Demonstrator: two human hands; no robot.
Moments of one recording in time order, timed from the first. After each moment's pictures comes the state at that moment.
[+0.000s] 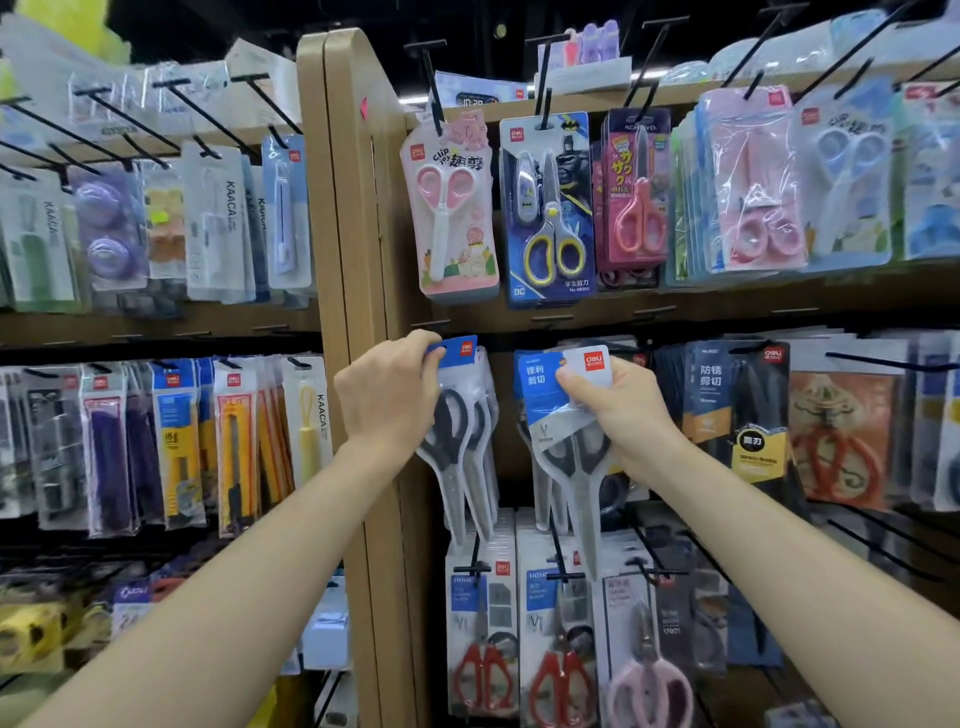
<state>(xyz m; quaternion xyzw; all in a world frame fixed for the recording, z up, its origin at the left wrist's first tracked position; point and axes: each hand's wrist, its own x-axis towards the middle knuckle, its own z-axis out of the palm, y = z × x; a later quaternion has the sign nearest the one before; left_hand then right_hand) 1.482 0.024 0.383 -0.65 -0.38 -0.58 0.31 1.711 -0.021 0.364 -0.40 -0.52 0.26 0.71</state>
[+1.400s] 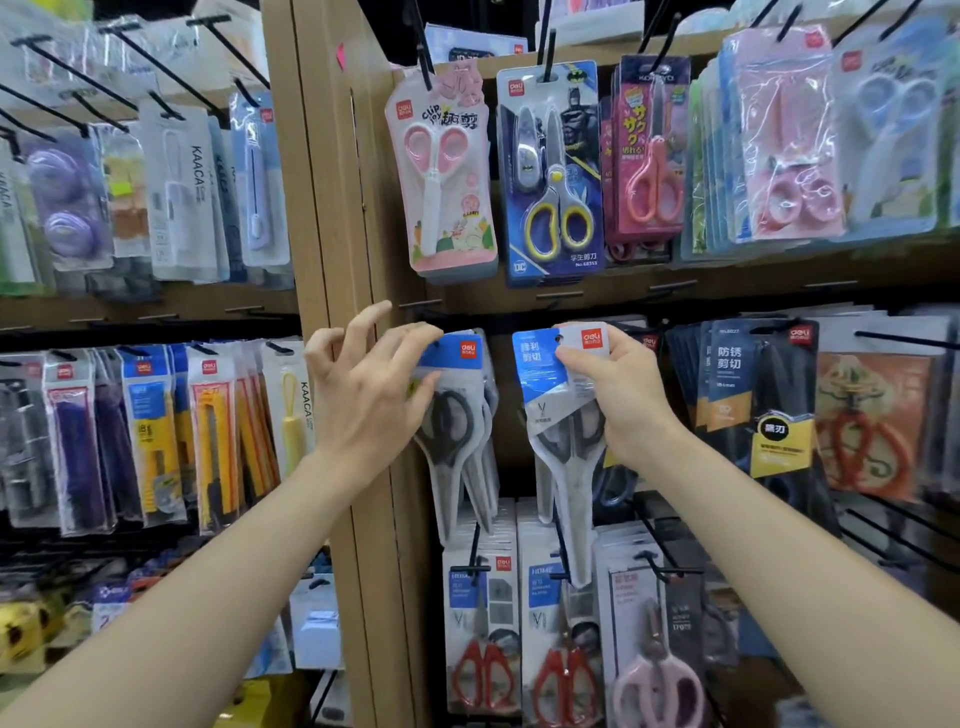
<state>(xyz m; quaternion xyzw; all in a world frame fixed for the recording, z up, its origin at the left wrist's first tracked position) 1.458 0.057 0.365 -0.65 -0.34 -0.48 0.48 1.701 -0.007 0.371 -0.35 -0.50 0.30 0.73</state>
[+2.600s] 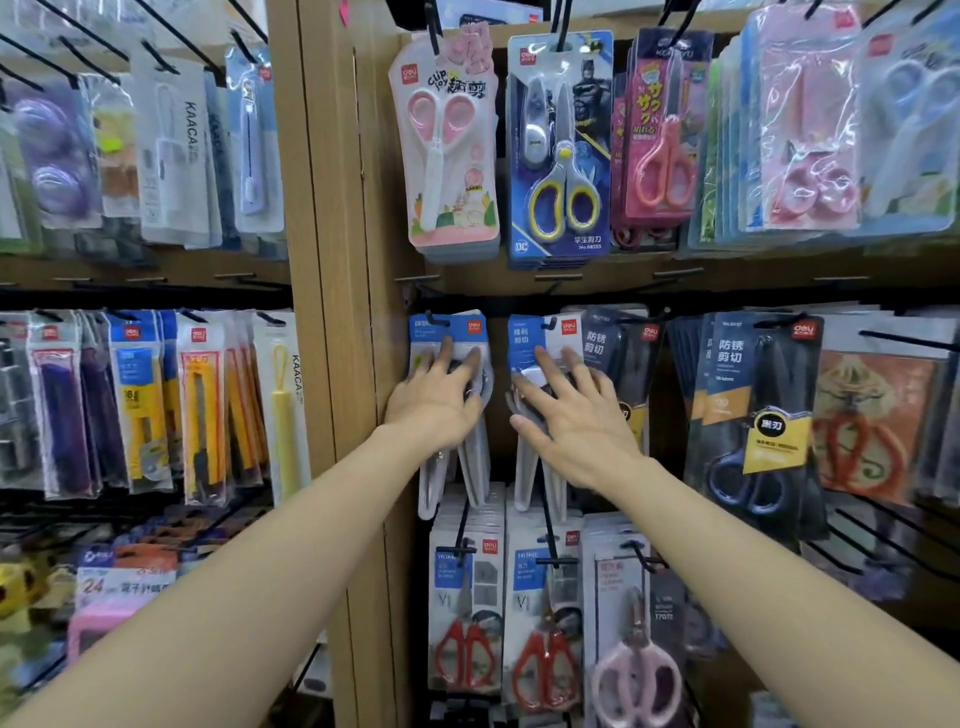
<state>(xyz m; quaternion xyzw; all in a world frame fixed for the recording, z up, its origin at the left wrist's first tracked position) 1.526 0.089 0.353 -0.81 -0.55 -0.18 0.09 1.721 0.042 0.312 -0.62 -0.71 -0.28 0.19</state>
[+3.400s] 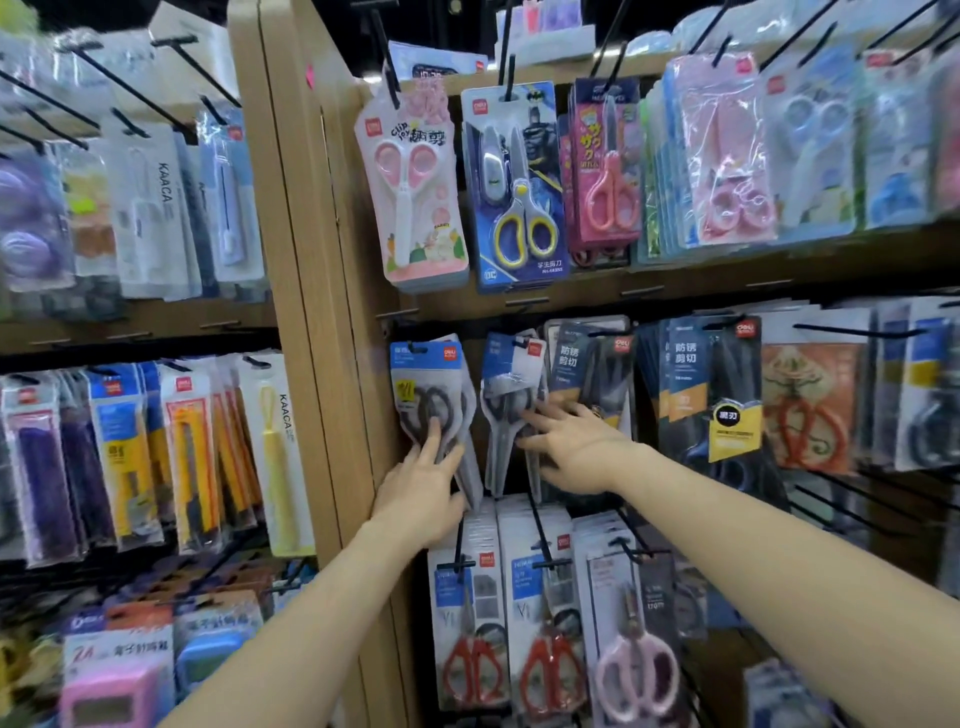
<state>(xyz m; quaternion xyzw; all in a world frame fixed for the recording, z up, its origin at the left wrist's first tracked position) 1.508 0.064 0.292 -0.85 -0.51 -0.13 0.08 1.742 0.033 0.321 -0.61 -0.77 -0.21 -0.01</state>
